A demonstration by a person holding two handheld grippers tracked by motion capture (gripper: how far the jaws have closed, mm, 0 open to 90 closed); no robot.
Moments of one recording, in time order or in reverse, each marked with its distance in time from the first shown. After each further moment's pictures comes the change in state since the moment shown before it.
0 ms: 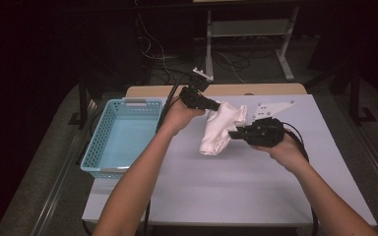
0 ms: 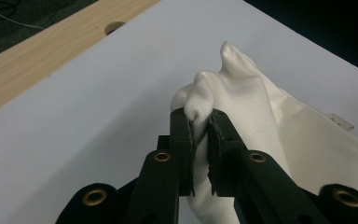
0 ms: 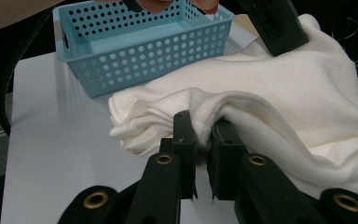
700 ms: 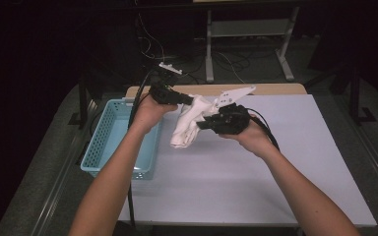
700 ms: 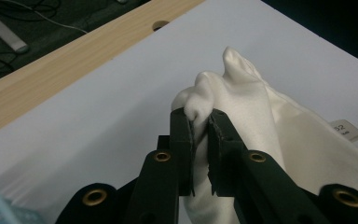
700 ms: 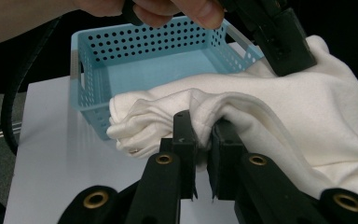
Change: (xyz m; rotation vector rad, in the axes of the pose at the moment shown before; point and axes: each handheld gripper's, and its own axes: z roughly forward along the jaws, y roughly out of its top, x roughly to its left) left arm 0.035 -0.028 -0.065 -0.031 0.078 -0.044; right arm 0.020 0.065 0.059 -0.002 0.069 -0.083
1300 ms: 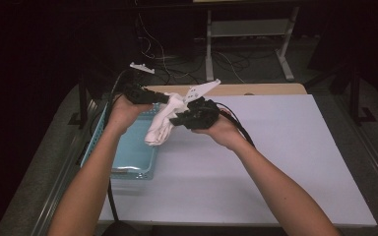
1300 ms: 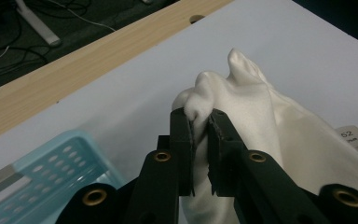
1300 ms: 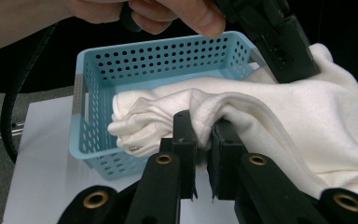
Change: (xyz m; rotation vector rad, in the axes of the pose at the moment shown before) left arm 0.041 -0.031 -0.045 -0.018 0.066 -0.040; right arm 0.014 0.042 0.058 0.011 0.042 -0.038
